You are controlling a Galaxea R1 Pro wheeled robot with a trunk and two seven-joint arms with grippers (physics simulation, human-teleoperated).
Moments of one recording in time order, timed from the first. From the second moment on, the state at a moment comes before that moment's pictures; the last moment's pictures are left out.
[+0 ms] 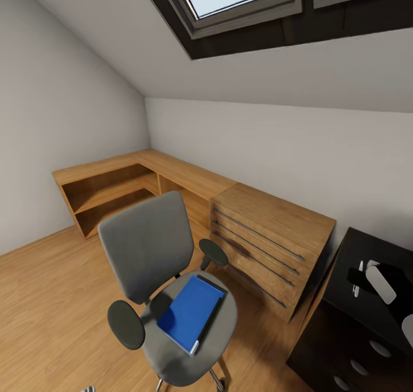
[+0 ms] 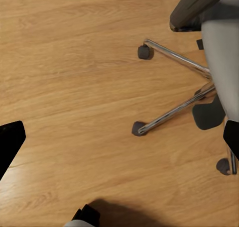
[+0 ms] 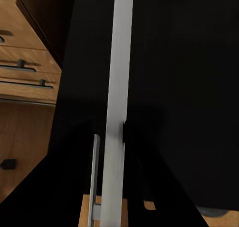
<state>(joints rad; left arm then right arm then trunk) 0.20 0.15 -0.10 -1.22 0.66 0.06 0.39 -0.78 -0.47 -0.01 -0.59 -0.63 0.61 -0.31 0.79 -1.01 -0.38</state>
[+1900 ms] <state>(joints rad) 0.20 0.15 -0.10 -1.22 0.66 0.06 0.39 -0.78 -0.46 0.00 -0.59 -0.63 0.60 -0.31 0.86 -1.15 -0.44</state>
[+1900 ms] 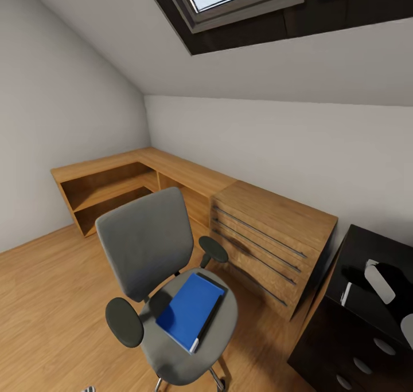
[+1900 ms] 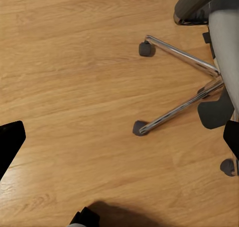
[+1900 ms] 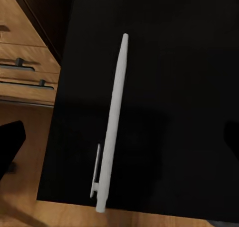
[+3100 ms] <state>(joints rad) 0.20 0.15 -0.10 -1.22 0.66 0.07 0.38 -0.41 -0.13 0.20 -1.26 -0.62 0.62 -0.57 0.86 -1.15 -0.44</state>
